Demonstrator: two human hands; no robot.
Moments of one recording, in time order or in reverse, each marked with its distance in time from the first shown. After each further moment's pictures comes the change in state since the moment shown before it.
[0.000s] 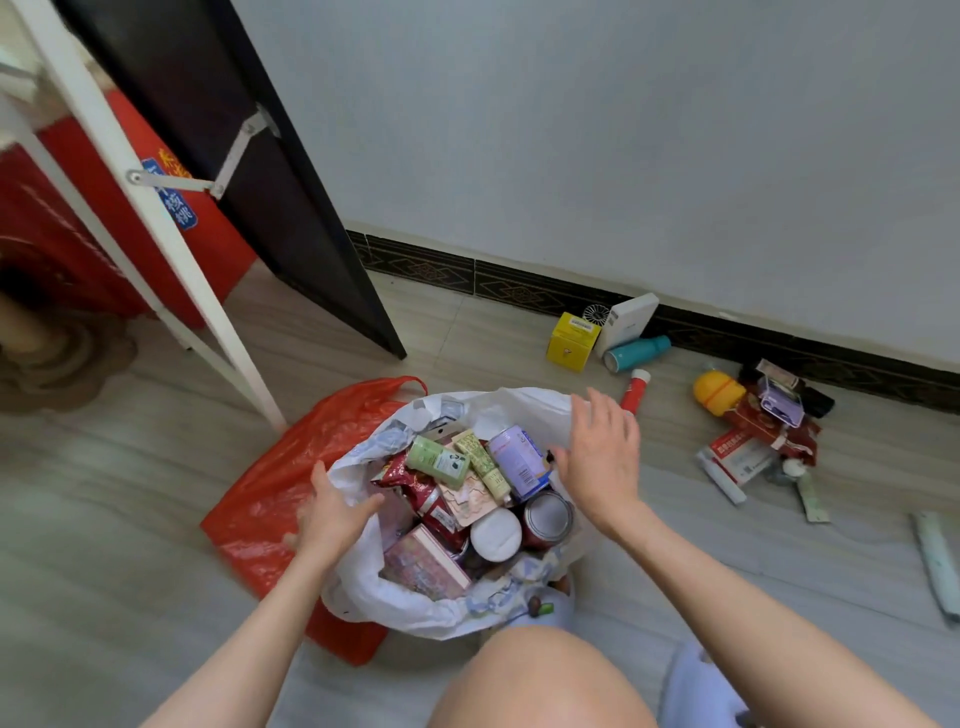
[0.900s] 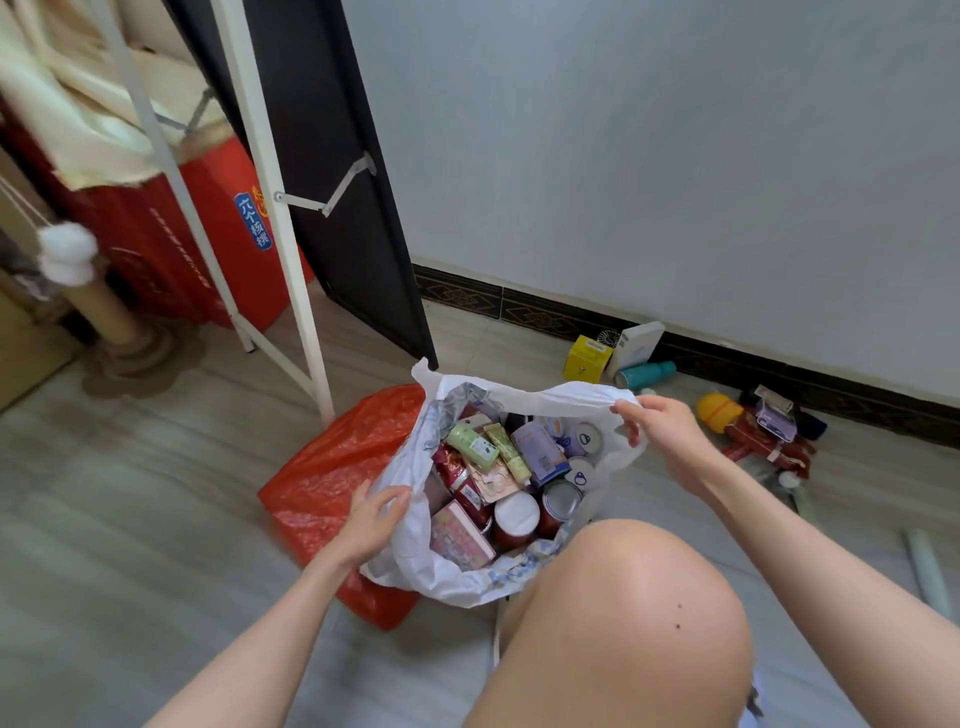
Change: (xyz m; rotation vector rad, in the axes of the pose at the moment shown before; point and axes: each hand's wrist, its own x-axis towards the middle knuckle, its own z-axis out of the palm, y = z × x) left_hand -0.053 -0.043 -0.021 -0.118 -0.276 0.291; right_hand -0.025 0.009 -0.115 0.951 -0.306 0.333
